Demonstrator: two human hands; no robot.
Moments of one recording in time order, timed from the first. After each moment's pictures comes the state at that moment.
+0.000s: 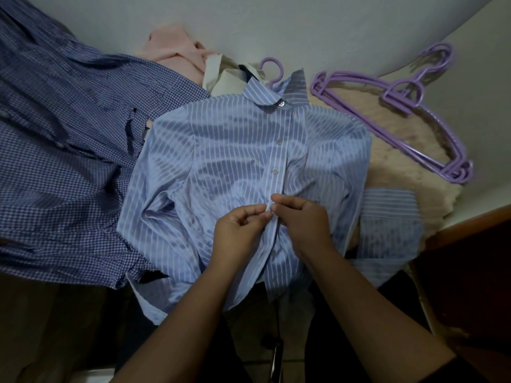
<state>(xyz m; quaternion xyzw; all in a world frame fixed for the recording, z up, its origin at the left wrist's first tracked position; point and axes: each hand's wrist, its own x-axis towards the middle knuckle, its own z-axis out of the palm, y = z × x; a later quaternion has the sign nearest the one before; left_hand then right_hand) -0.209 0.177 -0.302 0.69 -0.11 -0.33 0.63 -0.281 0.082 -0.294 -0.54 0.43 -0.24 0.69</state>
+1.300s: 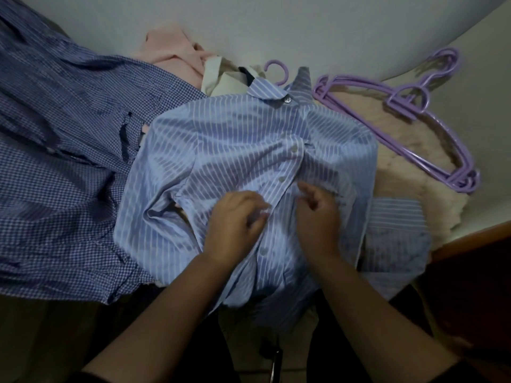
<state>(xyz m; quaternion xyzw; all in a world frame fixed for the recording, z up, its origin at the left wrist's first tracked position) -0.165 0.161 -0.311 0.77 -0.52 0.01 0.36 -0.273 0.062 -0.297 -0.63 0.47 -0.33 0.53</state>
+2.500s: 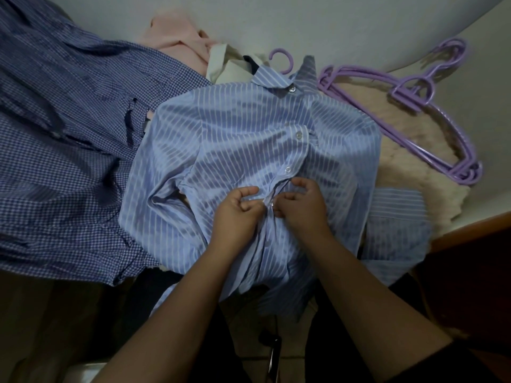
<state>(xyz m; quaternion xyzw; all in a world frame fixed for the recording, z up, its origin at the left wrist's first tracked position) -0.185 0.168 -0.300 0.74 -0.20 -0.30 0.56 -0.263 0.071 -0.296 -0.55 0.45 -0.24 0.66</state>
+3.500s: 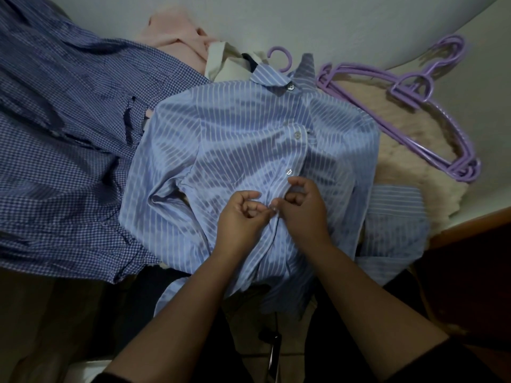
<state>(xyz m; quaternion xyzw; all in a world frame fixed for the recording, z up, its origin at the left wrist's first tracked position) -0.197 0.166 -0.314 0.71 -0.18 -0.31 0.61 -0.272 0.077 -0.309 -0.60 0.41 -0.29 0.63</state>
